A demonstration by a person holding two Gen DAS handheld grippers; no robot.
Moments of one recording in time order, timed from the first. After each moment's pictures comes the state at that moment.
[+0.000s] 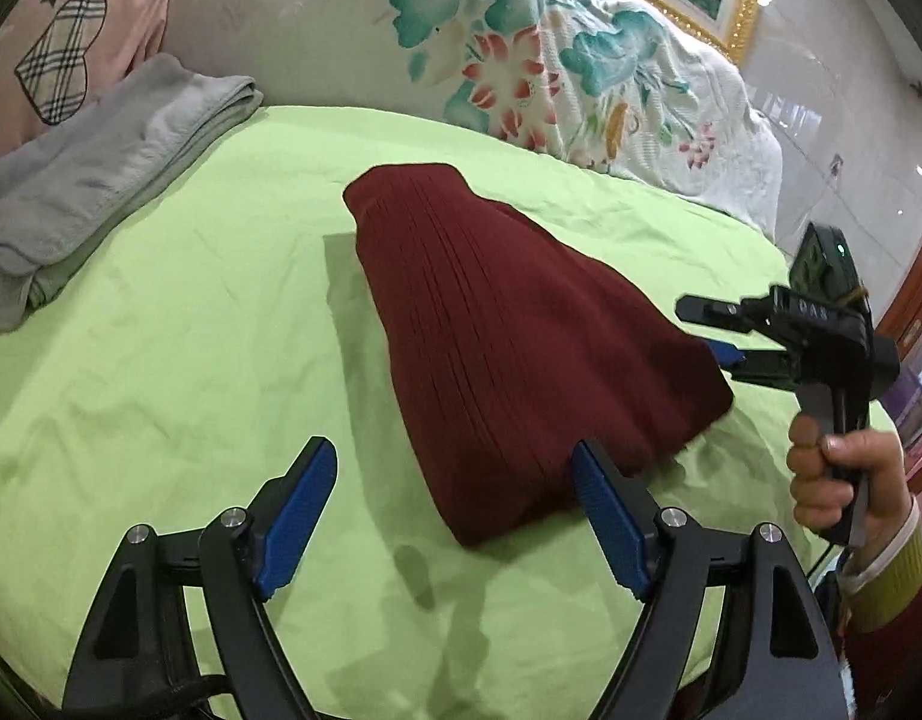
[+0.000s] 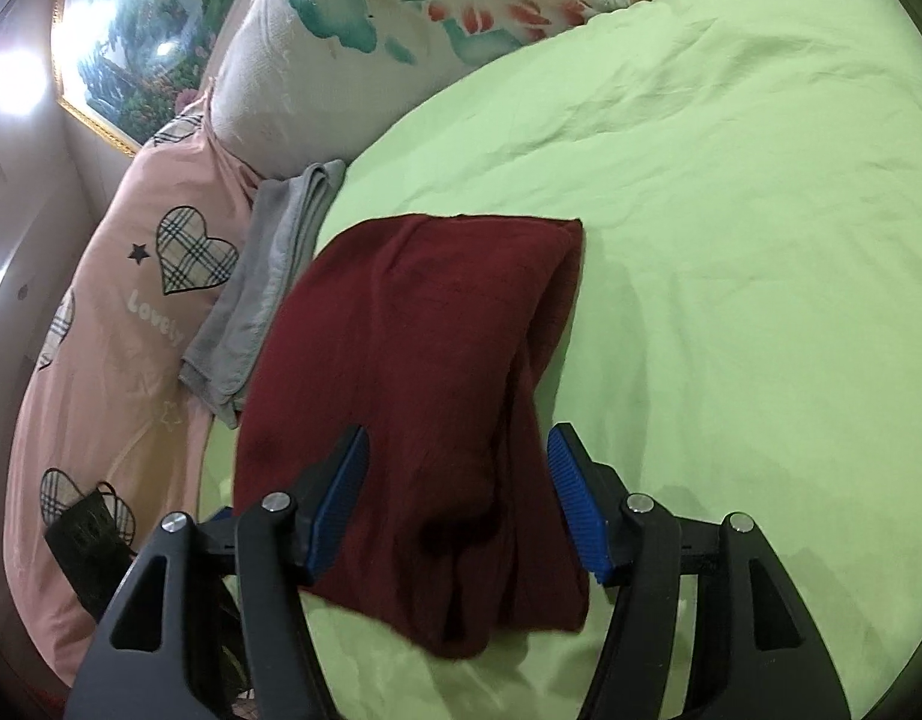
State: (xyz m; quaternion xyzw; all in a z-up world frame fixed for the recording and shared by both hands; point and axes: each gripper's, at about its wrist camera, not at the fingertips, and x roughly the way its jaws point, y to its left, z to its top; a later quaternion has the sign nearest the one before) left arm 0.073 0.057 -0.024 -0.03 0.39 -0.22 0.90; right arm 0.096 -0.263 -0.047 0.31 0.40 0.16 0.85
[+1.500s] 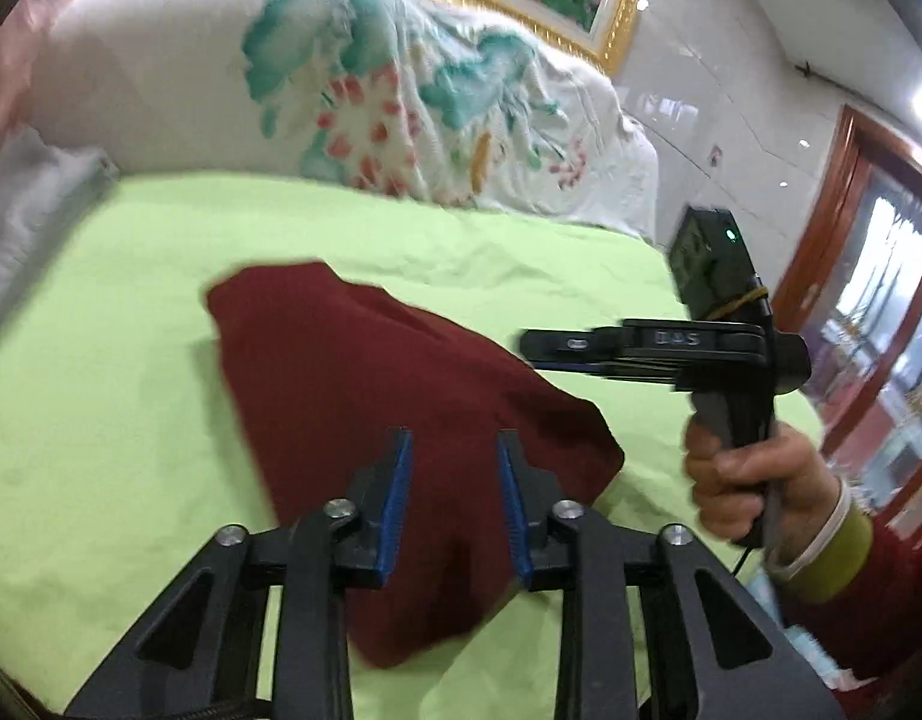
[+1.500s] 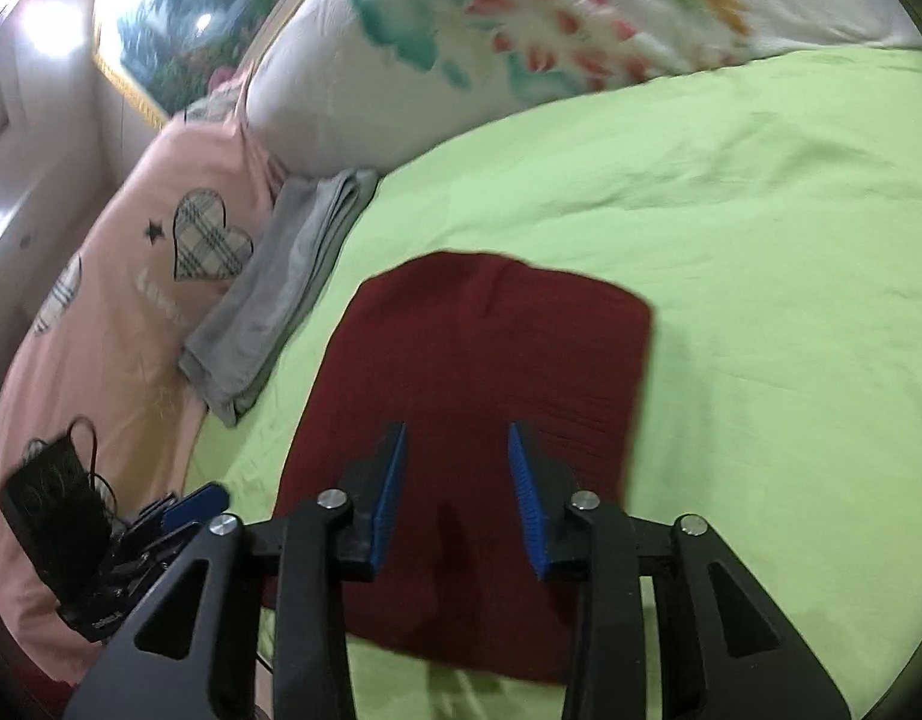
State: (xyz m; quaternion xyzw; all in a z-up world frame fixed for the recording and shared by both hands) left arm 0.123 0.016 0.005 -0.03 0.35 -0.38 0.85; right arm 0.128 -0.232 -0.017 0.24 0.39 0.17 0.87
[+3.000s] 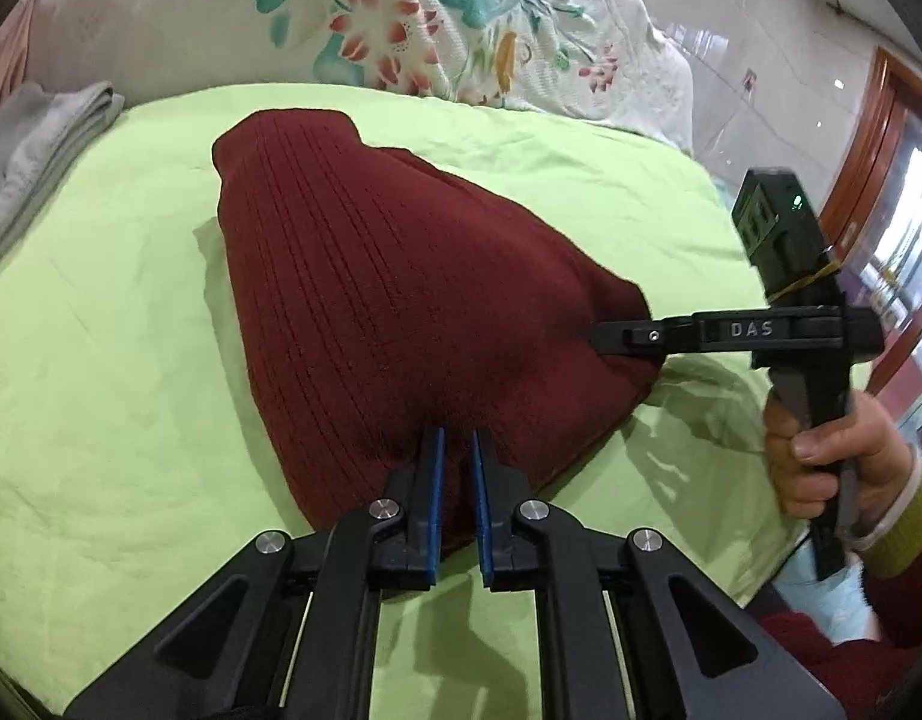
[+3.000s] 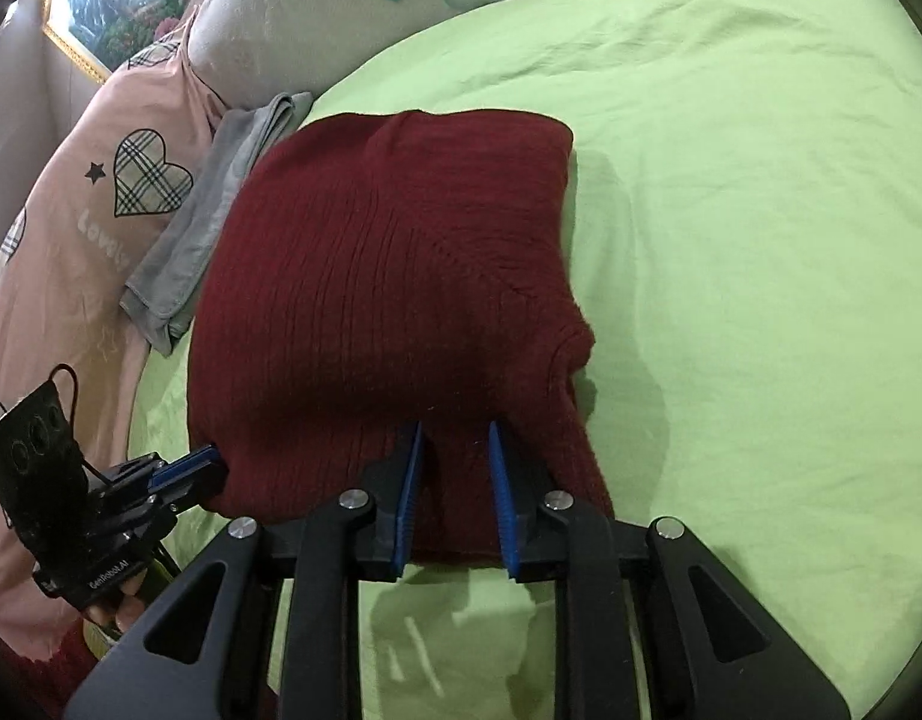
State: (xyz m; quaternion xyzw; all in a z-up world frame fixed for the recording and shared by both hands) left arm 0.107 -0.007 -0.066 0.04 0.40 -0.33 0.86; right arm 0.079 -0.237 -0.079 0.22 0.45 0.12 0.86
